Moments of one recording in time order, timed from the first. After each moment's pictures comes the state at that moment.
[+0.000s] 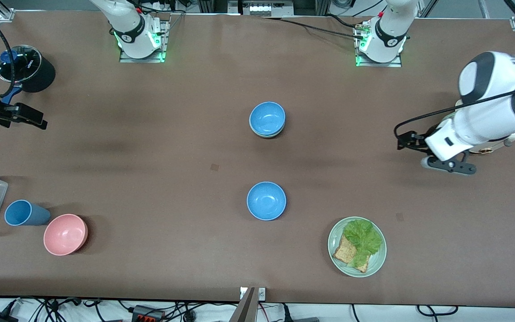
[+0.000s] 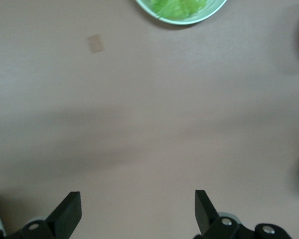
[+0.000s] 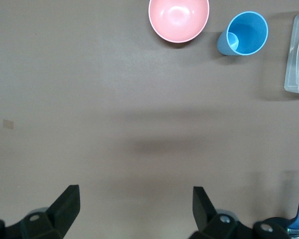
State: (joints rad) left arm 0.66 0.21 -0.76 -1.83 0.07 1.84 0.03; right arm -0.04 0.08 -0.03 -1.63 0.00 1.66 -0.03
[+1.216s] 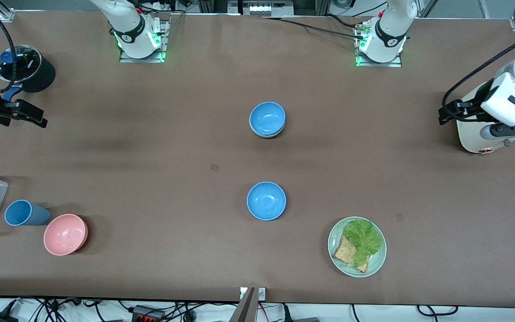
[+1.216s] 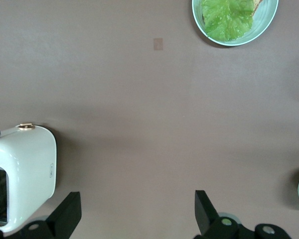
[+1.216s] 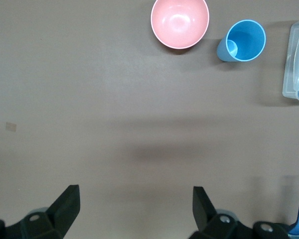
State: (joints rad) left arm 0.27 0.01 -0.33 -1.72 0.04 1.62 -0.16; right arm -0.04 0.04 -0.03 -1.66 0.00 1.69 -0.03
